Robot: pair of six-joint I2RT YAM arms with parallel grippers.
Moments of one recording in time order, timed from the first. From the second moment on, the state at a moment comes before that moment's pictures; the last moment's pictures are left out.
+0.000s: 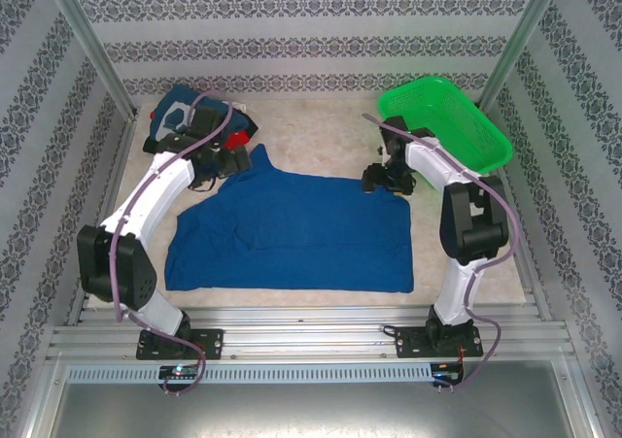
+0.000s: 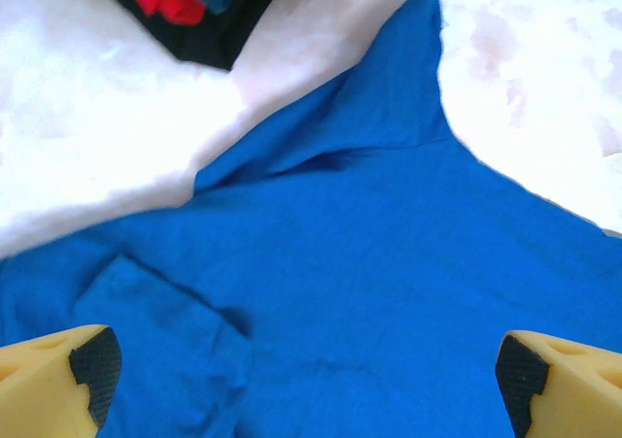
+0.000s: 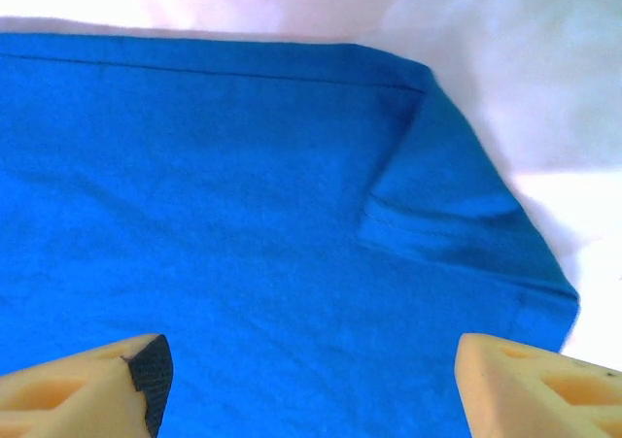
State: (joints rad) left arm -0.22 1.62 1.47 -0.90 -0.06 -0.54; right arm 0.22 1.94 1.50 -0.97 -0.09 0.27
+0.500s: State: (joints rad) left arm -0.24 1.71 1.54 -0.88 -0.04 -0.40; right arm 0.27 2.09 1.61 -1.02 0.14 0.20
